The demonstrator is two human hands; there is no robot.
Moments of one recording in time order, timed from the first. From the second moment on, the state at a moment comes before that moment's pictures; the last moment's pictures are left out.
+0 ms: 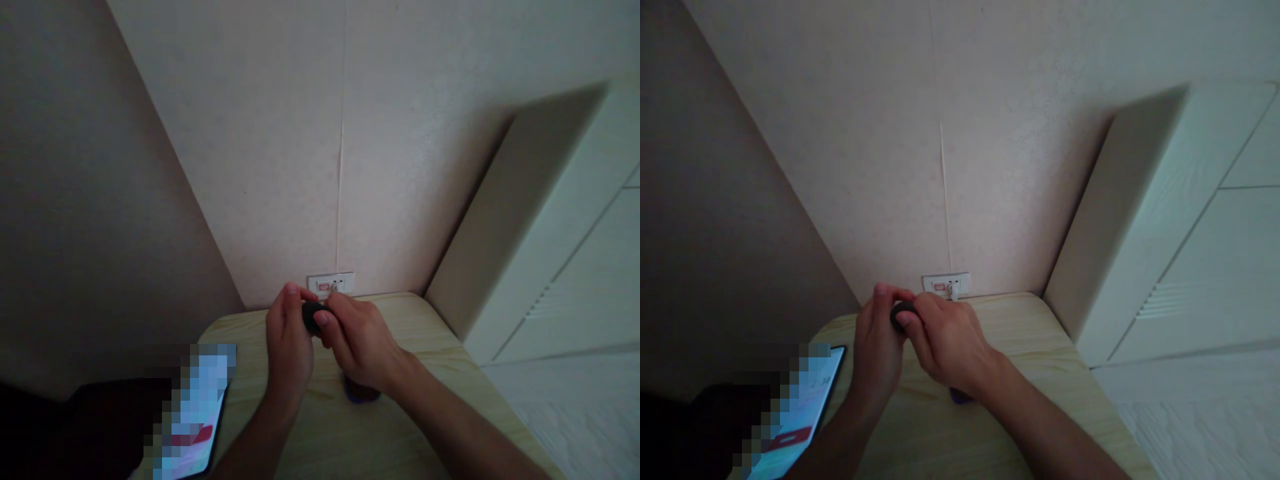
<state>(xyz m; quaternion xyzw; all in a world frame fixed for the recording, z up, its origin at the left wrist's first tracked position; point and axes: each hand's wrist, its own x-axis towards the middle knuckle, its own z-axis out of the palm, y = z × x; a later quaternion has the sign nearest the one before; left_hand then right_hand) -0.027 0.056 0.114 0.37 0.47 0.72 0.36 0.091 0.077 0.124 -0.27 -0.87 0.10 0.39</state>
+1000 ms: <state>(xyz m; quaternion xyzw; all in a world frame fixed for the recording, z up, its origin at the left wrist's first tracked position) -0.021 0.049 0.109 0.34 0.37 0.78 0.36 0.082 0.083 0.120 -0.19 -0.67 0.54 0.48</state>
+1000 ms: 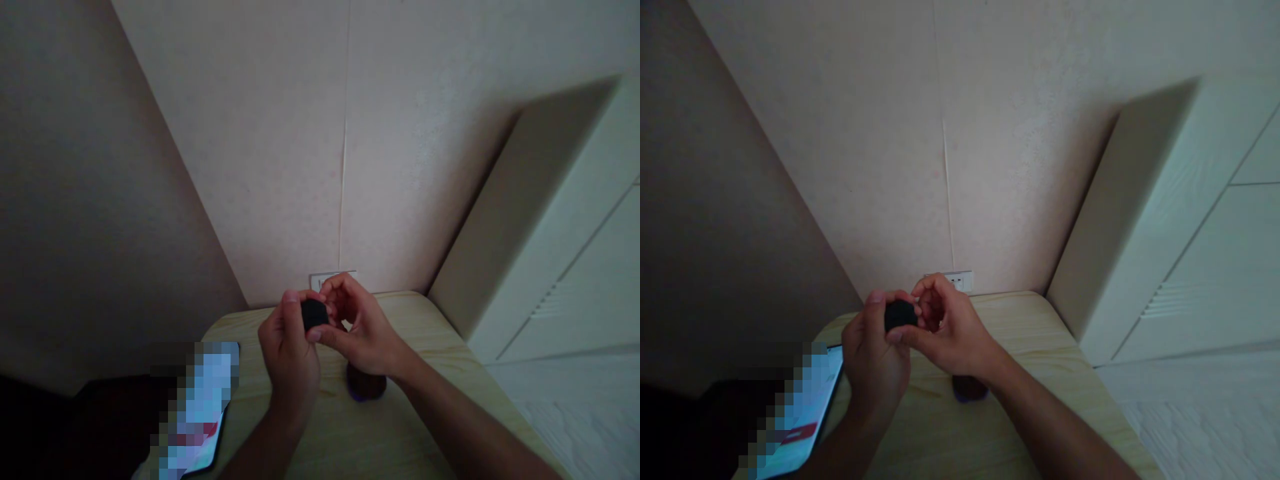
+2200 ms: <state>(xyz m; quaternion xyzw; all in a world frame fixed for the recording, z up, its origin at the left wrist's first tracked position) -0.025 0.059 0.123 0.21 0.36 0.68 0.61 0.101 0.089 0.133 -0.17 -0.84 0.28 0.43</state>
